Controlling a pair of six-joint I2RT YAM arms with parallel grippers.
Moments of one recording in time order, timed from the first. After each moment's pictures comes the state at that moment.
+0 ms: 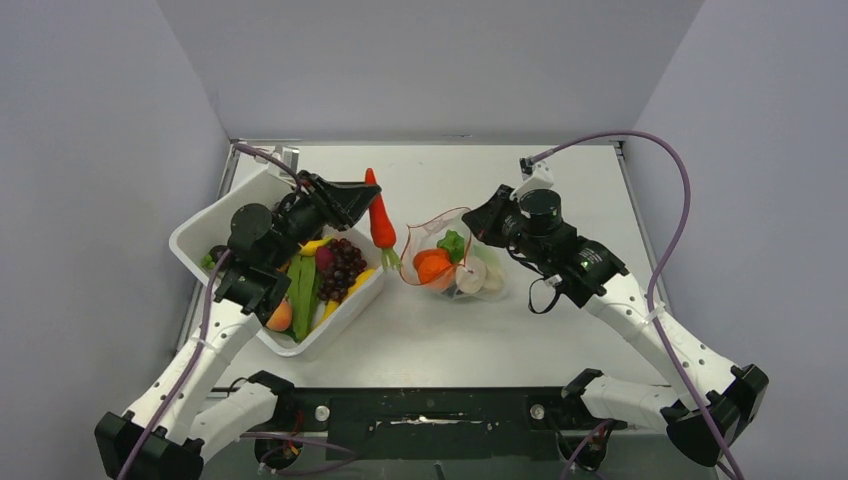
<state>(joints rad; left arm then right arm) -0.39 0.94 0.89 0.20 0.31 -0.70 0.66 1.10 1.11 -0.39 0.13 0.73</state>
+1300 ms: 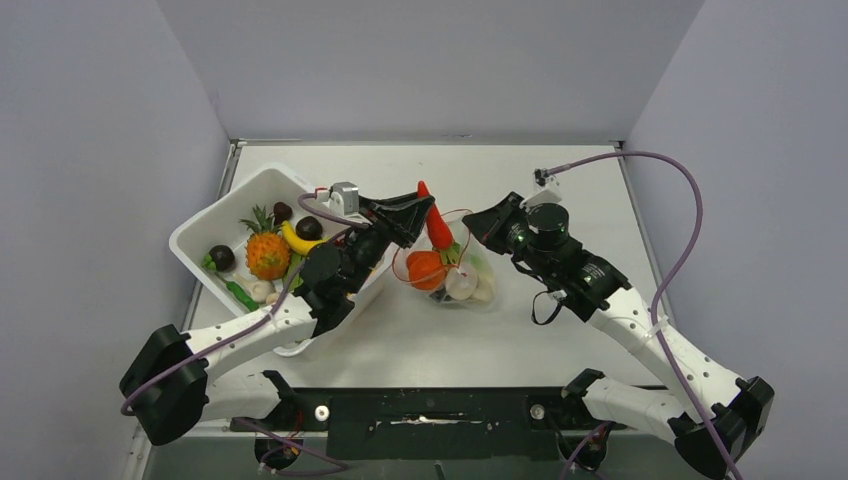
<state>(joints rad) -0.82 1.21 0.70 0.94 -0.16 -0.55 0.66 1.02 0.99 -0.27 0.13 0.90</state>
